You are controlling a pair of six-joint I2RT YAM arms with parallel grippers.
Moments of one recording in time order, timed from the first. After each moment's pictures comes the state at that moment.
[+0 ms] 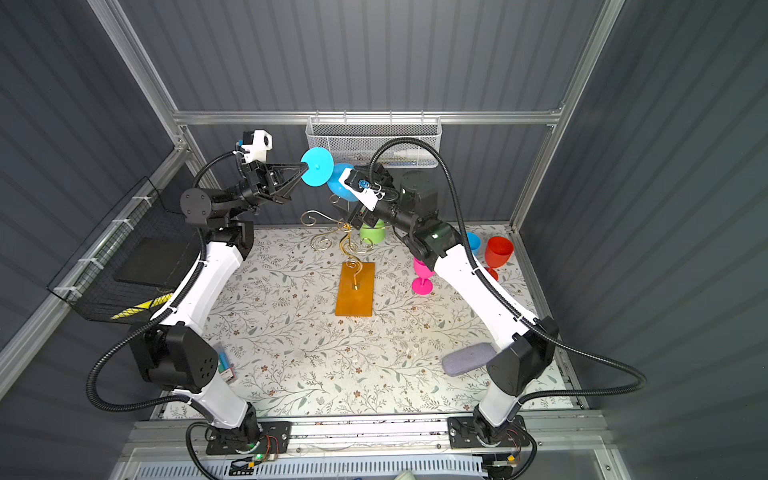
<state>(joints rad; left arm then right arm) -0.16 1.69 1.68 0.94 1.10 -1.79 0.60 1.71 1.85 -0.08 -0.32 -0.55</state>
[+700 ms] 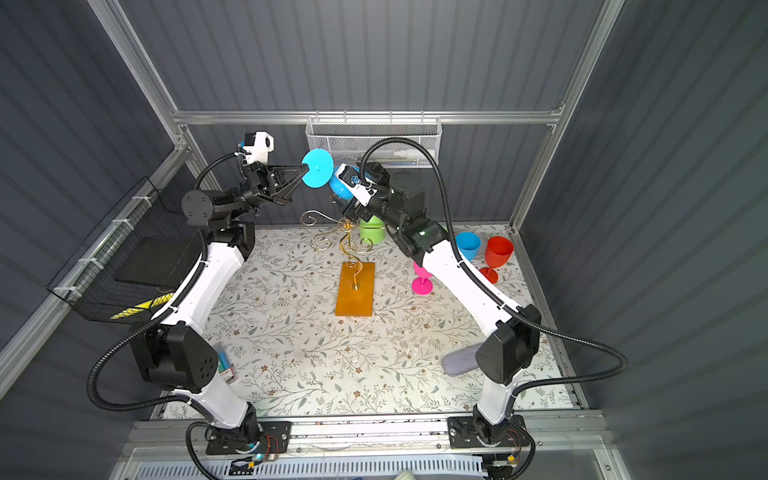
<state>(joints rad) -0.16 1.69 1.67 0.96 1.10 -1.82 0.61 1.78 1.87 -0.01 -0.20 -0.56</state>
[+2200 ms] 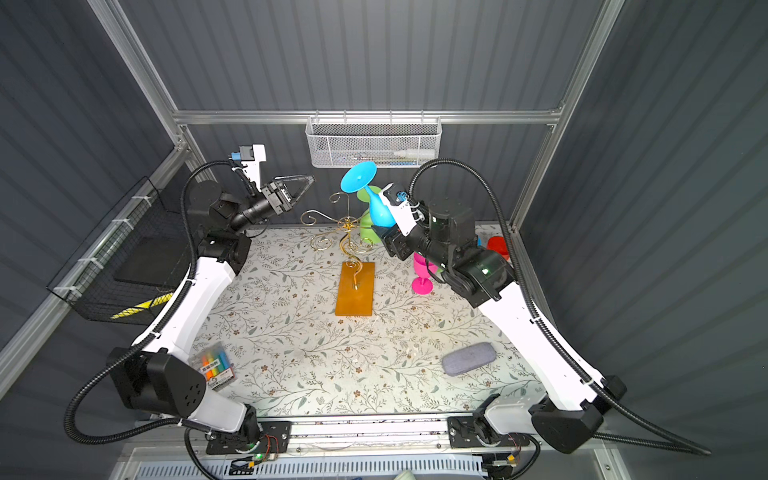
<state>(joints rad) -0.22 1.50 1.52 0.31 0.84 -0.65 0.65 1.32 1.66 -0.57 -0.01 -0.25</state>
